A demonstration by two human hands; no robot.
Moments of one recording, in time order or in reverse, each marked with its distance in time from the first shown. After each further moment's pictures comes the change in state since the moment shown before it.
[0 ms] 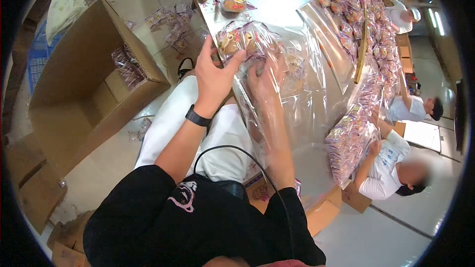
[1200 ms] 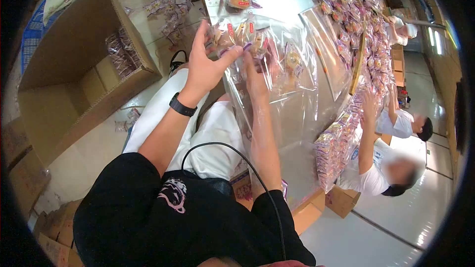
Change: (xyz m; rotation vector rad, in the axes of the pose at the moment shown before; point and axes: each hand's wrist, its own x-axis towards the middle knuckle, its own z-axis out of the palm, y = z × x) left_hand 0.014 -0.012 -0.016 -0.145 -0.107 0.076; right_hand -0.001 -0.008 0.027 0.985 -0.019 0.366
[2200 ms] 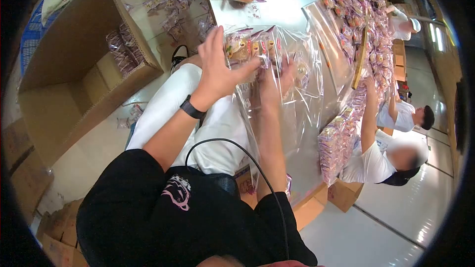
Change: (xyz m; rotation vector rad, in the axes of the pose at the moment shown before) left_hand -0.026 0.004 0.008 0.583 -0.043 0.199; right_hand -0.025 -0.016 -0.026 -0.225 0.250 0.189
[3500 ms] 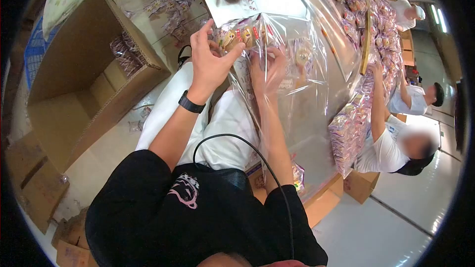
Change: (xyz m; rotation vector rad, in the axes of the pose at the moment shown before) left_hand 0.008 -0.006 -0.011 -0.327 0.018 -0.220; right_hand -0.014 0.030 0.010 -0.202 -0.063 -0.306
